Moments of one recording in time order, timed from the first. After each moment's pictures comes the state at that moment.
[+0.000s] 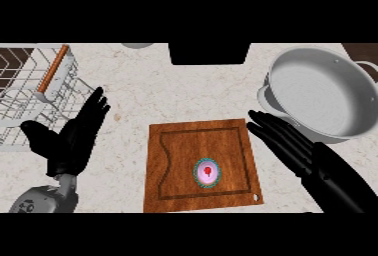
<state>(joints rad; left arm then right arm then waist) -0.14 0.32 -0.22 -1.65 0.28 0.31 0.25 -0.19 -0.61 0.45 -2.15 0.29 0.04 0.26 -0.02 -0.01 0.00</state>
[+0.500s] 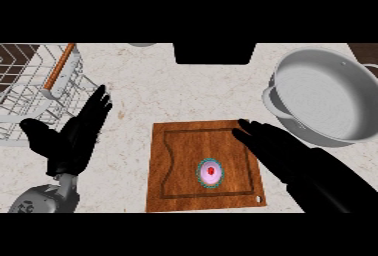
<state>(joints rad) -0.15 0.31 -0.22 -1.69 0.26 0.30 0.30 -0.40 -0.61 0.50 -2.27 0.16 0.32 0.83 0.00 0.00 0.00</state>
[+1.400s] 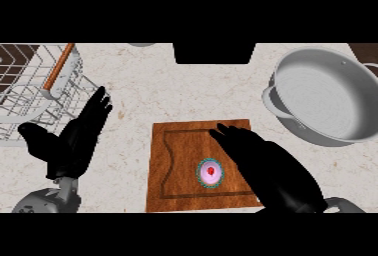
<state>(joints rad) -0.12 0.27 -0.19 -1.72 0.22 0.27 0.31 -0.46 -0.44 0.64 -2.05 0.25 0.39 0.98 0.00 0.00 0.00</state>
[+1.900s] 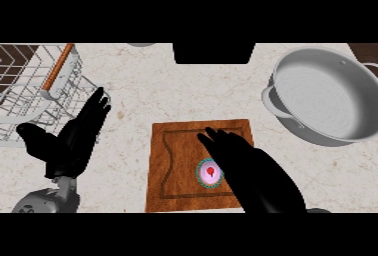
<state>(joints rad) -0.12 0.24 -0.15 -1.70 0.20 0.22 0.30 -0.40 -0.30 0.66 -2.05 0.40 0.41 0.97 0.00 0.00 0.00</state>
